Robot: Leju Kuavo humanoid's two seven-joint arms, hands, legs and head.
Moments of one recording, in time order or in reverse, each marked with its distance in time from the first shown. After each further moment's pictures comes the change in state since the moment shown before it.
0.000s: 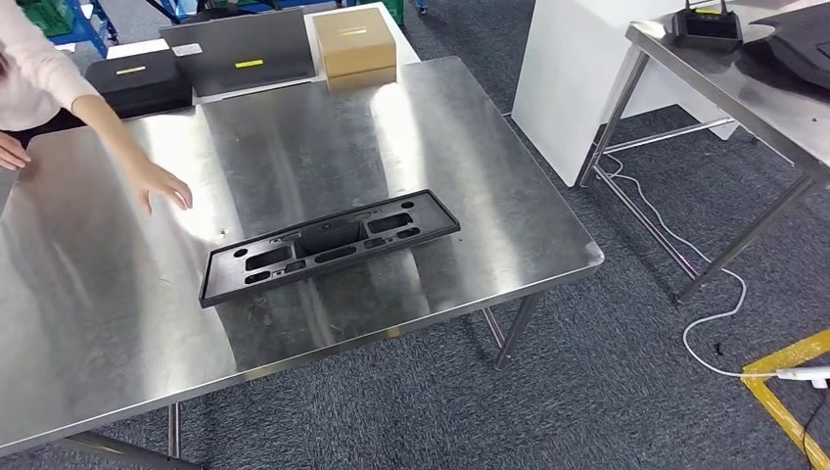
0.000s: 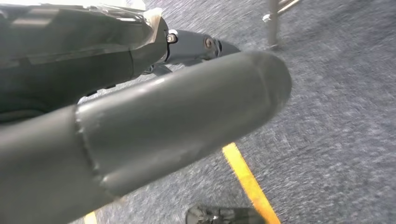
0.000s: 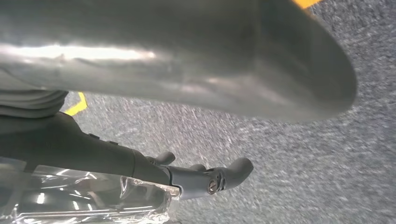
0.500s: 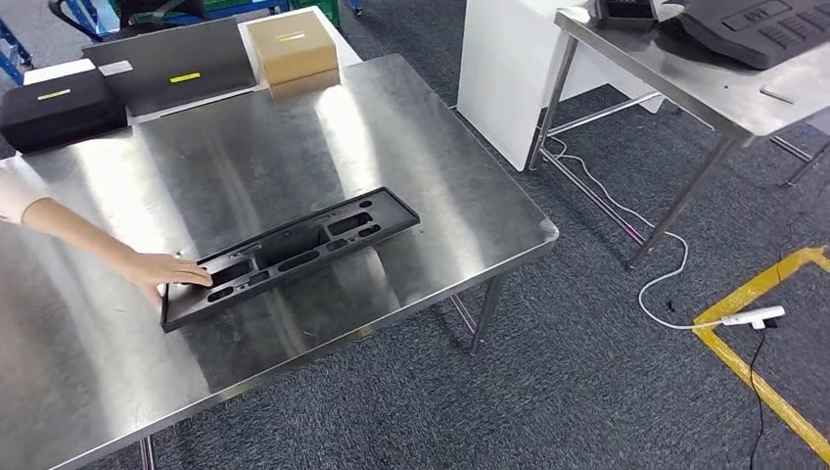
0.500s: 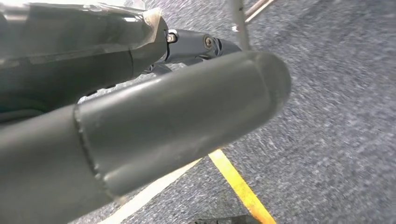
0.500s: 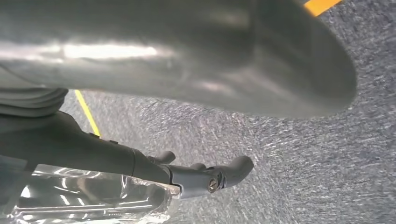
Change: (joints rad) left arm 0.003 -0.001 -0.001 0.000 -0.003 0.000 -0.004; right arm -0.002 -0.002 0.002 0.003 0.004 0.017 -0.006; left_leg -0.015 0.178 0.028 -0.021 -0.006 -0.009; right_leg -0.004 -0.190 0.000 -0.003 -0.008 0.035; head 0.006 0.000
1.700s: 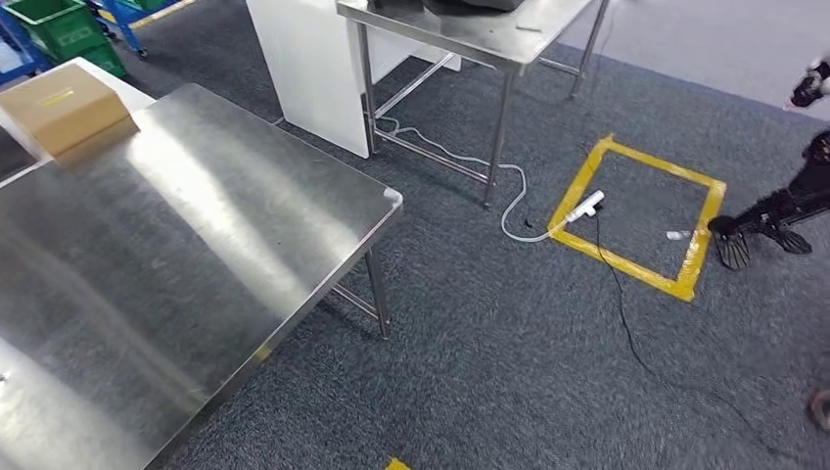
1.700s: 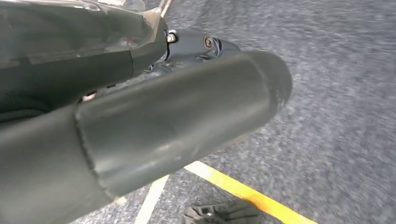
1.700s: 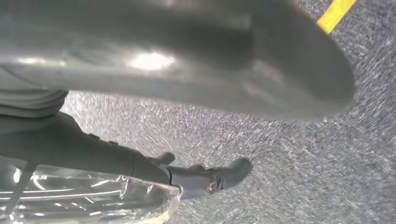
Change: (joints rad) left arm -0.006 -0.007 0.000 0.000 -0.010 -0.032 0.020; right arm 0.006 -0.010 0.002 0.000 0.007 0.002 0.002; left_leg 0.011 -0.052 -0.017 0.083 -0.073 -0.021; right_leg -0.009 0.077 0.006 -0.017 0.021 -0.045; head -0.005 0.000
